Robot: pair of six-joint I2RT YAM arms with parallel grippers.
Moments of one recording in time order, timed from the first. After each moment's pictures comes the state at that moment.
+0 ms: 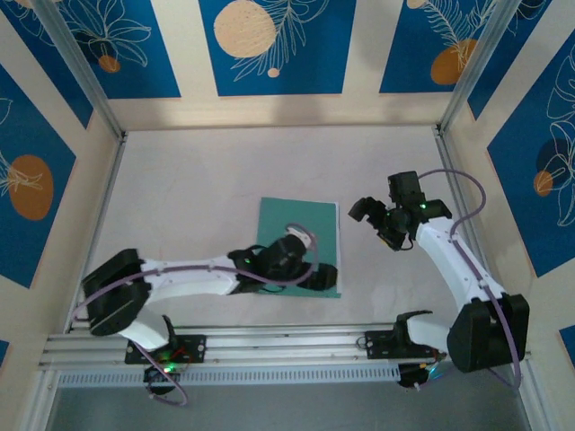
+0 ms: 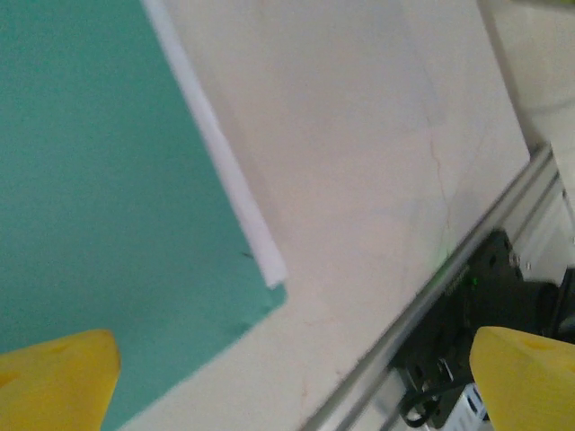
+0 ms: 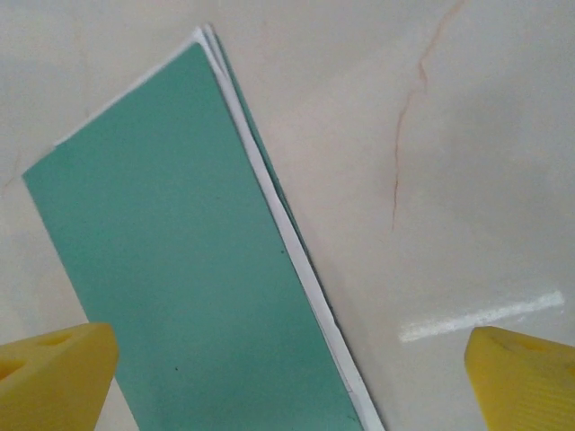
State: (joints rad) left arm -1.11 1.48 0.86 -0.06 0.07 -0.83; right arm 0.16 1.17 0.94 -0.85 -0.20 0.76
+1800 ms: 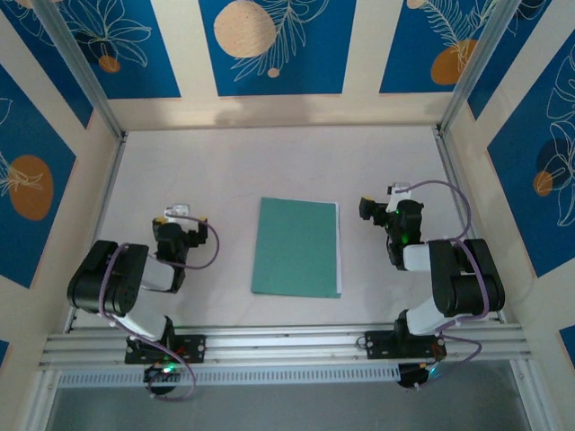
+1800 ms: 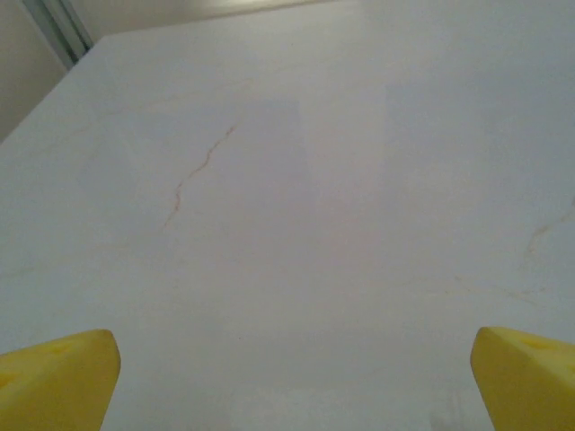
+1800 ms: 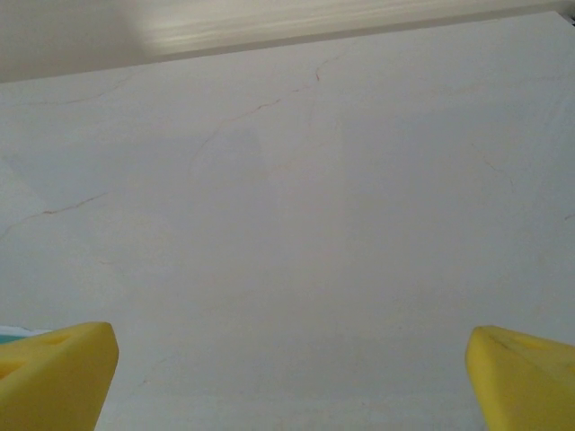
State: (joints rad) left arm -0.13 1.58 0.21 1.02 -0.23 0.05; right arm 0.02 1.52 0.38 0.76 -0.03 0.12
